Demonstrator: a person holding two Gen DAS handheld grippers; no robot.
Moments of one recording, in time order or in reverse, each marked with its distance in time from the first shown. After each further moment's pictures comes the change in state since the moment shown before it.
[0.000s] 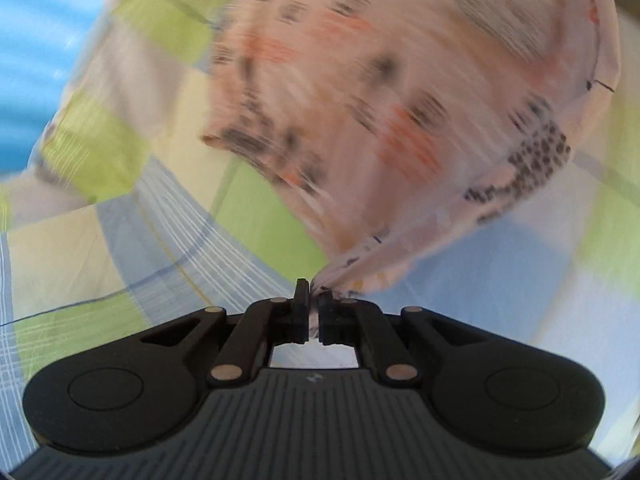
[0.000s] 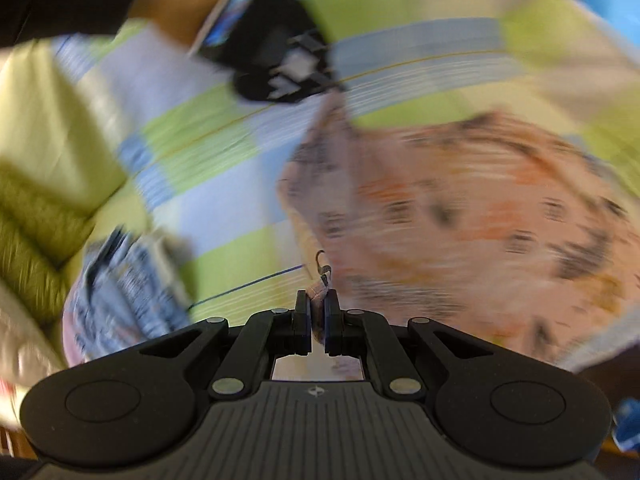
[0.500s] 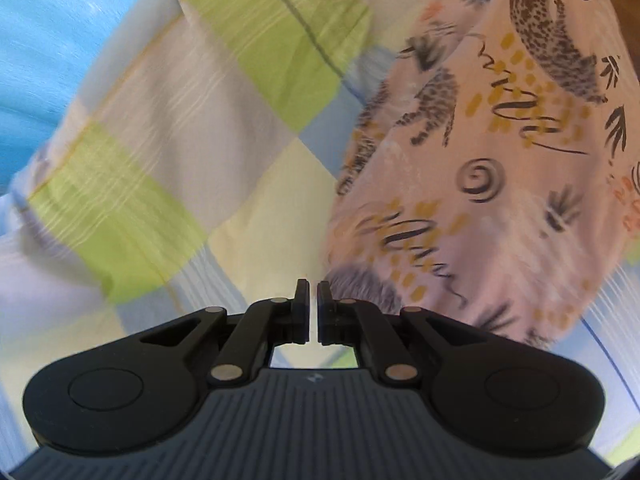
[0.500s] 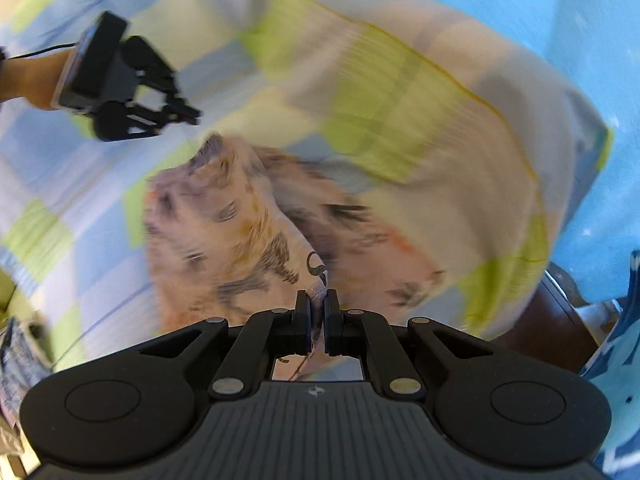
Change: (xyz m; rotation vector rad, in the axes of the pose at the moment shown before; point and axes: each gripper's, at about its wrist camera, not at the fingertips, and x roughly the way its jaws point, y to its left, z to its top) left arm 0.111 0.162 0.168 -0.196 0.091 -0.101; right arm -0.031 -0.311 0.022 0.224 -0.028 -0.149
